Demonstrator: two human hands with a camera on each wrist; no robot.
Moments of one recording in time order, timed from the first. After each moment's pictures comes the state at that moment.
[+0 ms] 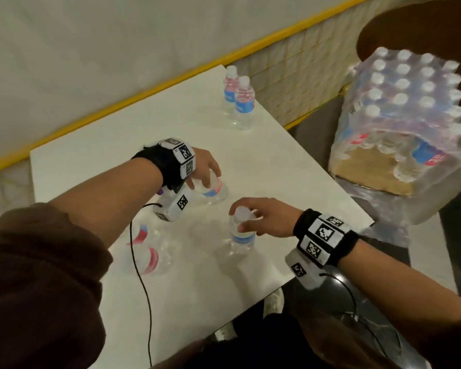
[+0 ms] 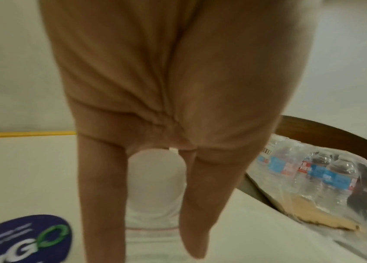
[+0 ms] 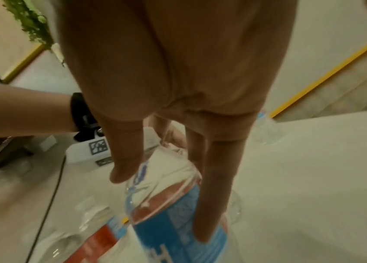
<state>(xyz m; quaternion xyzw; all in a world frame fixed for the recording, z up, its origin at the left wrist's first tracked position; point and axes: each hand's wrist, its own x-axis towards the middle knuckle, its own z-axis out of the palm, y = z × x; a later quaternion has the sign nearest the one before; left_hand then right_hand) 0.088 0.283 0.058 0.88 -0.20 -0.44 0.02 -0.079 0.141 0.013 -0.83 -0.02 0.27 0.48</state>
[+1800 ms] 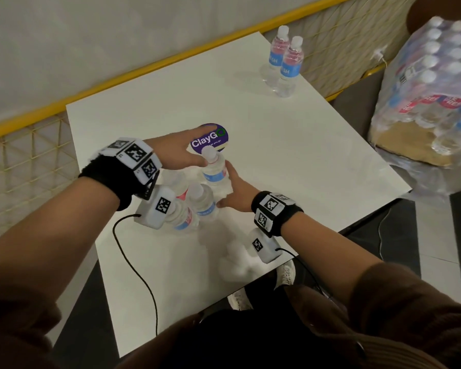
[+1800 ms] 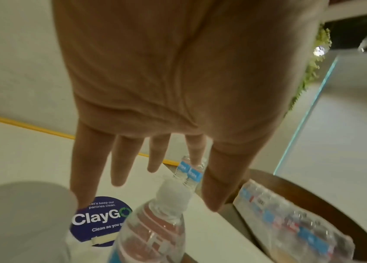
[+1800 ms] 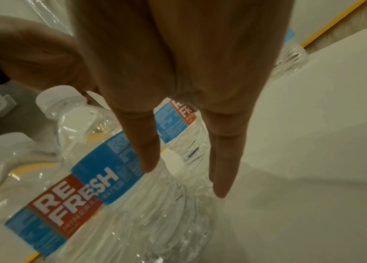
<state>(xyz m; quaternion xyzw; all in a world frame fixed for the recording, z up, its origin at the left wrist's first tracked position) 0.035 0.472 0.073 0.89 -0.23 -0.33 0.22 -0.057 0.324 -0.039 -0.82 0.07 0.24 0.51</state>
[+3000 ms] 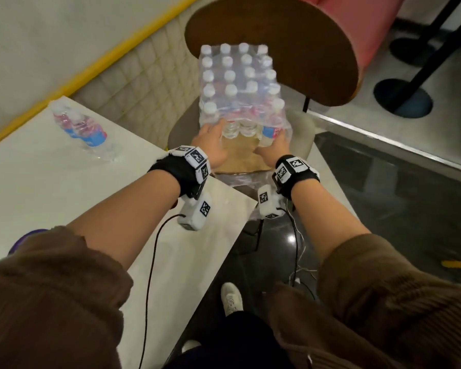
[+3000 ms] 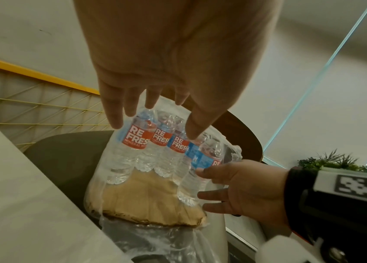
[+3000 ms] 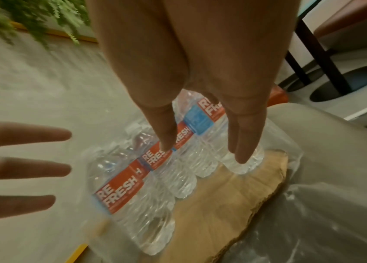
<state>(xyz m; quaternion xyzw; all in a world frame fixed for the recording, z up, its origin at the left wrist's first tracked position) -0.005 -0.008 0.023 0.86 -0.42 -0.24 0.19 -0.121 -0.141 -0.036 -0.68 0.54 -0.10 0.48</state>
